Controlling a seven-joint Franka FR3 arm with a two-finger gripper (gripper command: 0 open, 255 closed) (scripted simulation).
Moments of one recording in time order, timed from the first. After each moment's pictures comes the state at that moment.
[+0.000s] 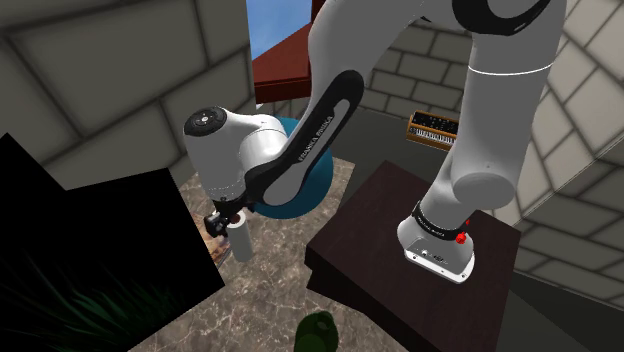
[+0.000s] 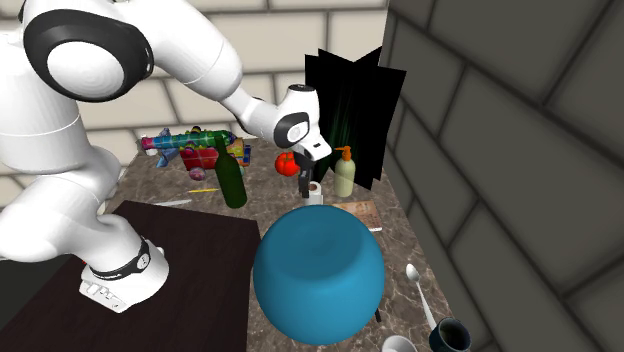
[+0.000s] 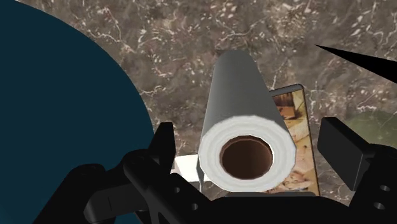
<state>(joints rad) 0.20 0.32 0.53 -2.24 -0.40 2.48 1.00</state>
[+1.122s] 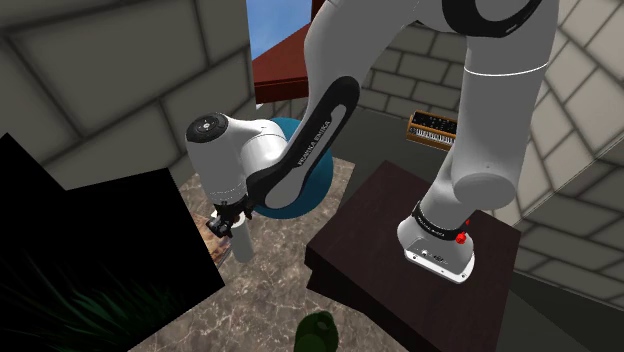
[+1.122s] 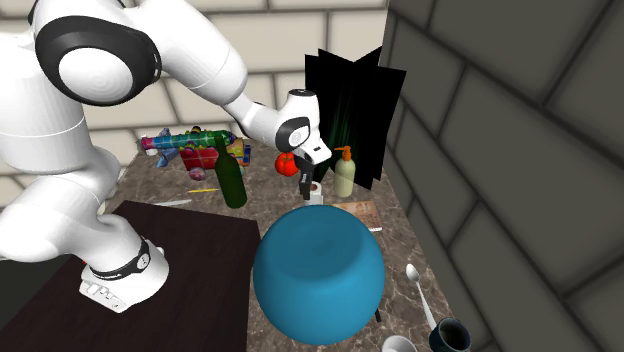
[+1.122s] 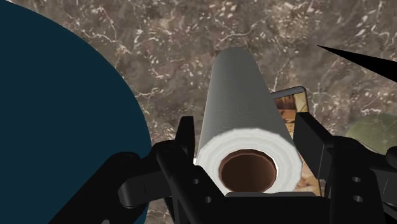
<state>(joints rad) 0.22 0.35 0.51 -2.24 -0.43 2.51 1.02</state>
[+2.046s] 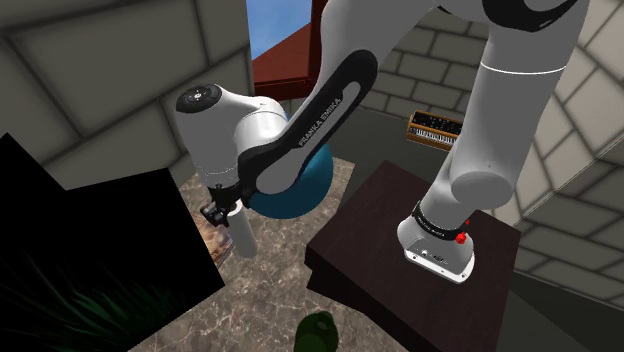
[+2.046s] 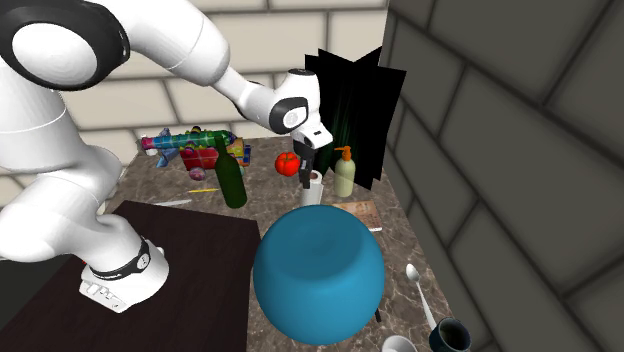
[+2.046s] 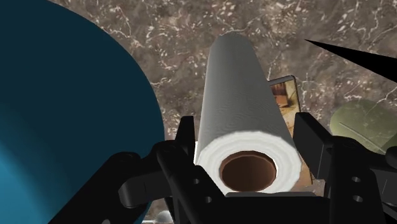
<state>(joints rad) 0.17 0.24 0.58 -2.24 -0.31 2.41 0.93</state>
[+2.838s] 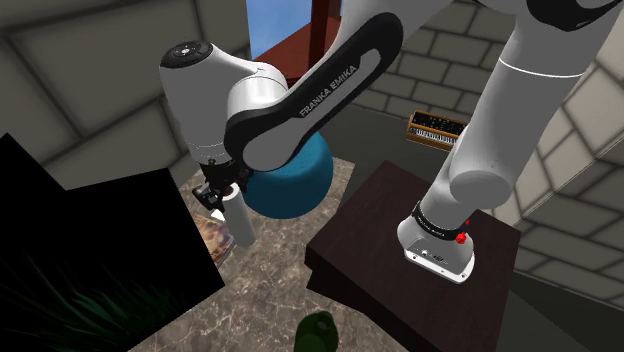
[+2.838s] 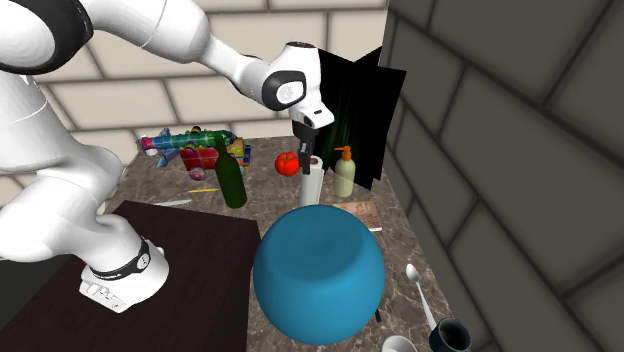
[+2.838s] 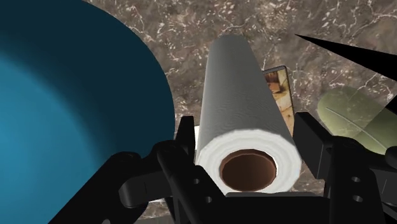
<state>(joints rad) 0.14 0.11 0.61 -2.20 -0.19 2.28 0.83</state>
